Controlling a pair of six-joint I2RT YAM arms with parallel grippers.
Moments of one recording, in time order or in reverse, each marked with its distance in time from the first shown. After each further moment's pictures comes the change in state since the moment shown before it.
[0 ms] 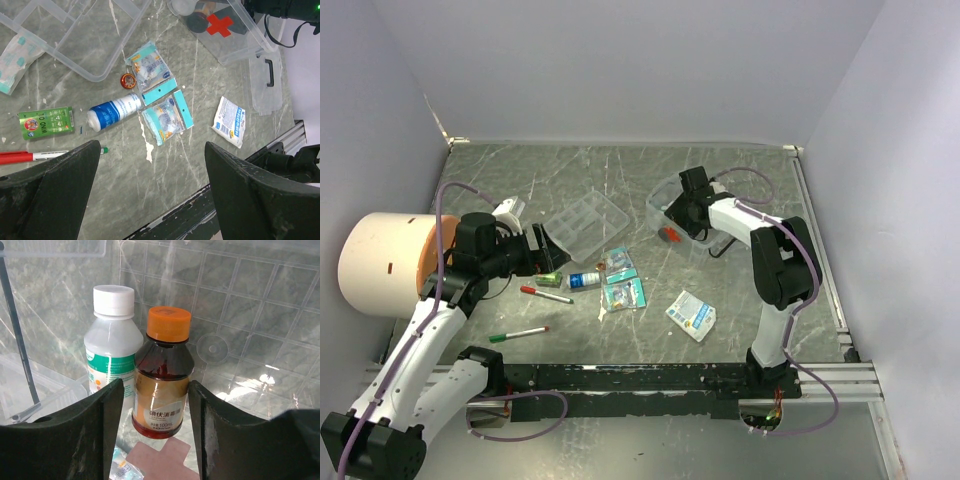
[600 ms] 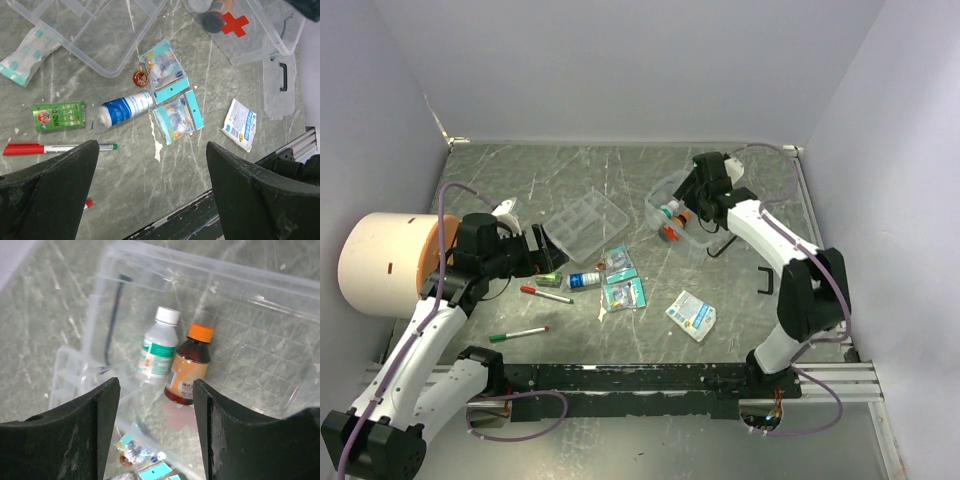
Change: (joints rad) left arm 0.000 0.008 0.000 -0.025 -0.050 -0.001; right arm 0.009 -0.218 -0.008 -0.027 0.116 -0.101
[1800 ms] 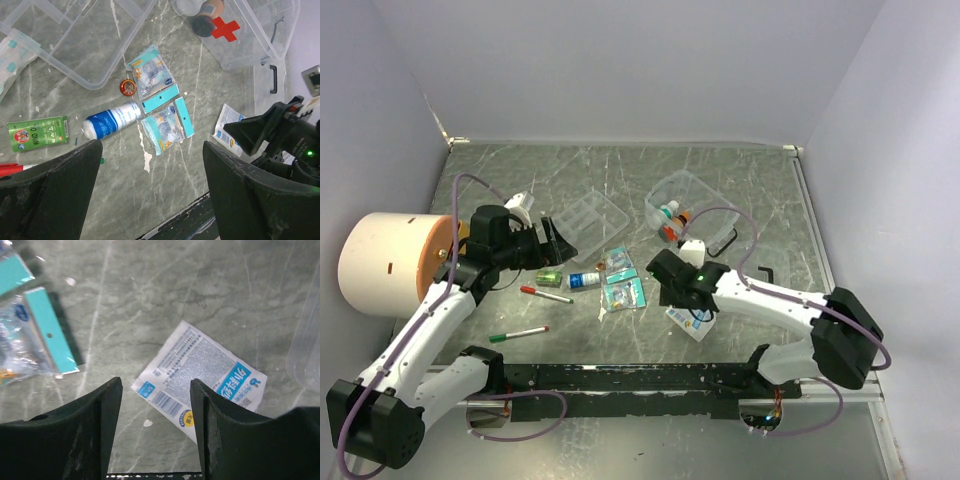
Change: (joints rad) left arm -0.040 0.113 0.006 0.109 0.005 -0.048; right arm 0.536 -0.364 -0.460 -0.278 0.195 -0.042
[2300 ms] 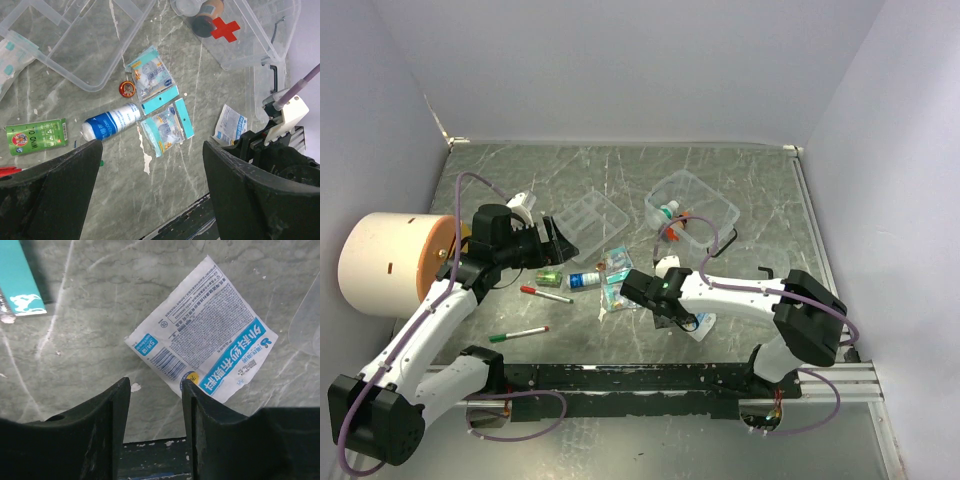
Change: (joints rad) left arm -0.009 0.019 0.000 0.023 0.002 -0.001; right arm 0.178 0.217 0.128 -0.235 0.000 0.055
